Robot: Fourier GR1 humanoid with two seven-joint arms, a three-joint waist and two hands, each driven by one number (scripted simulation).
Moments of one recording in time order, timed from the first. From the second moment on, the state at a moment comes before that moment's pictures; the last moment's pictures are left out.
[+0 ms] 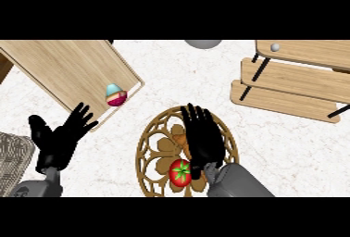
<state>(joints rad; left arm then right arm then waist) -0.07 0.29 -0.04 -1.38 0.26 0.08 0.23 -0.41 -0.06 0.67 -1.42 0.93 0.16 0.76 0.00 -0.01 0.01</state>
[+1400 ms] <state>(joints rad) -0.02 0.27 -0.01 -1.43 0.24 0.08 0.26 -0.16 -0.09 0.50 -1.90 0.86 0.14 0.73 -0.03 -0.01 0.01</state>
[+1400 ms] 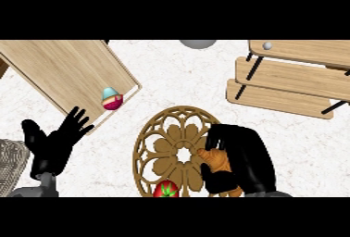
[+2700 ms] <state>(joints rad) -0.04 0.27 0.01 -1.41 0.24 0.06 0.26 -0.86 -0.24 -0.26 -2.11 0.66 0.55 0.98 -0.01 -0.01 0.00</state>
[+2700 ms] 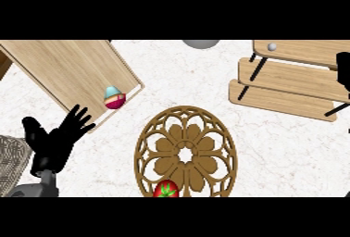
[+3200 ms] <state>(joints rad) -0.05 0.26 0.00 -1.42 0.22 0.05 0.25 -1.01 -0.47 -0.43 -1.76 0.54 0.65 0.87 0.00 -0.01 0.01</state>
